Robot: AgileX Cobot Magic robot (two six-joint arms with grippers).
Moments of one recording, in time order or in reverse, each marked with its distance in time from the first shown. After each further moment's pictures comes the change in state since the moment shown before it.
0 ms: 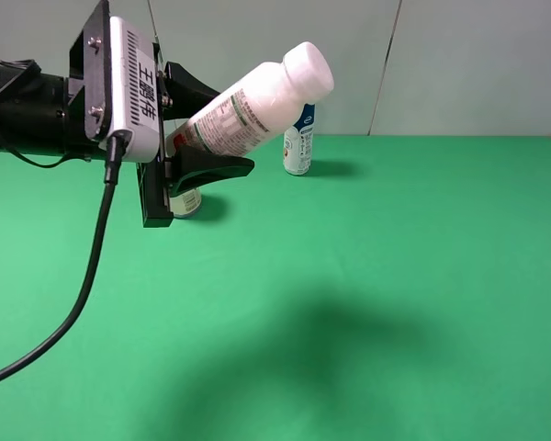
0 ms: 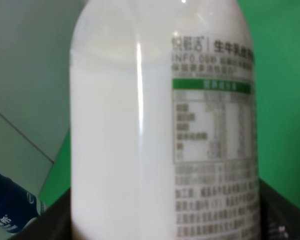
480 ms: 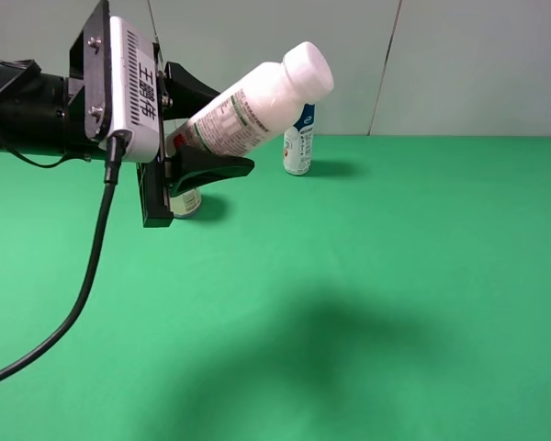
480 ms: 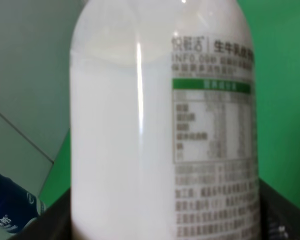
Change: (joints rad) left arm 0.000 0.000 0.000 0.000 0.000 0.000; right arm 0.000 -0.335 0.072 -0.005 0.295 0.021
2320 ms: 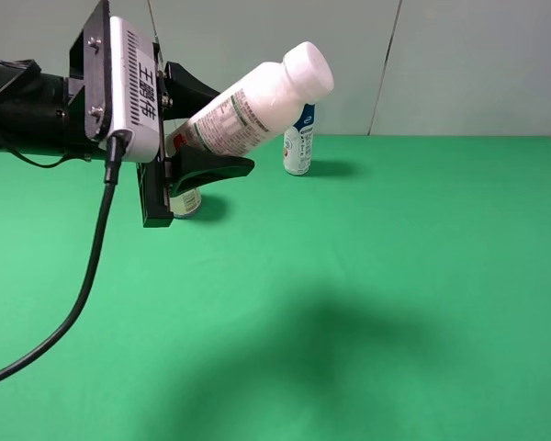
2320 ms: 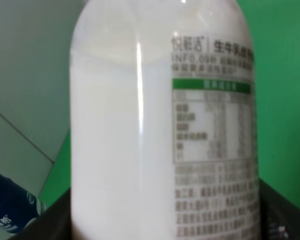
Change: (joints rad) left arm 0.000 0.000 0.000 0.000 0.000 0.001; right arm 0.000 -0.012 0.161 -0.025 -0.013 -0.049
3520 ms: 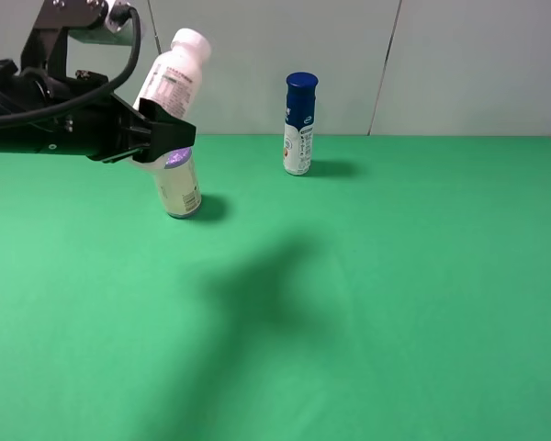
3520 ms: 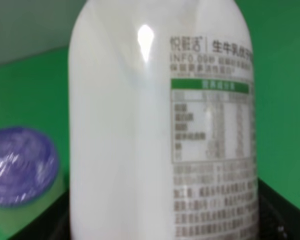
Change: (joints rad) left arm 0.000 -0.086 0.047 -0.004 -0.529 -0.933; right arm 0.000 0.000 0.001 0.000 0.000 0.000
